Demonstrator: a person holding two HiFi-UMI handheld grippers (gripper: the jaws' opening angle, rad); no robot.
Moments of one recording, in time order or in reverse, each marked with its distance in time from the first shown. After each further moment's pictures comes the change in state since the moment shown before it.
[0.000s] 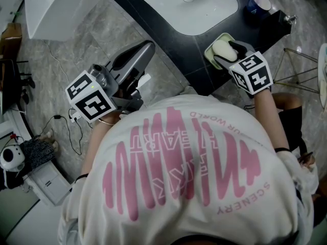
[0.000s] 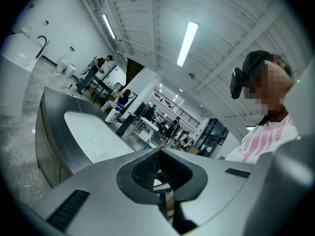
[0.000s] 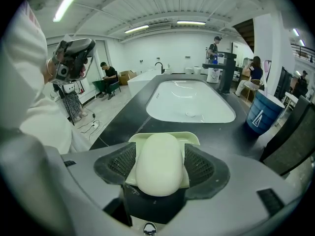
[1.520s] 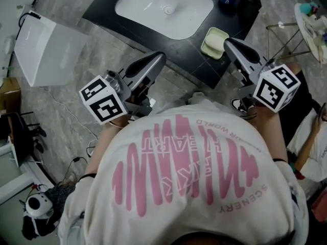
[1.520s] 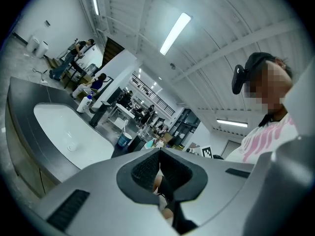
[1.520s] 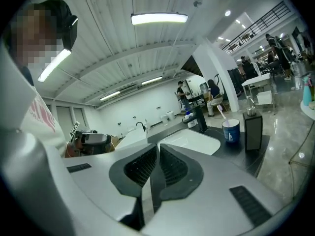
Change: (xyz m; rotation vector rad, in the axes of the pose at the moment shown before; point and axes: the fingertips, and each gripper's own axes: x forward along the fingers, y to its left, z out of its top) left arm -0.018 -0.042 0.006 0.034 0.172 -0.314; right arm -0.158 0.071 0.095 0.476 -0.683 -0.094
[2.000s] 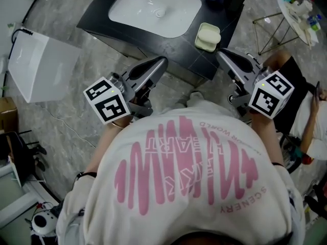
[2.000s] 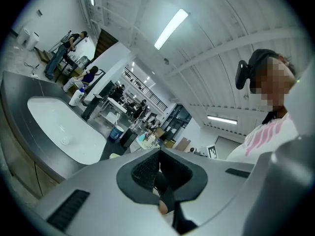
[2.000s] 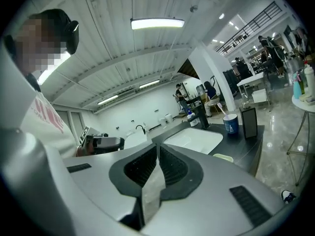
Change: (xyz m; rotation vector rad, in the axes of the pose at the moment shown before) left arm -0.019 -0.020 -0.024 0.011 0.068 -0.110; right arm -0.032 0.063 -0.026 0.055 -0.050 -0.035
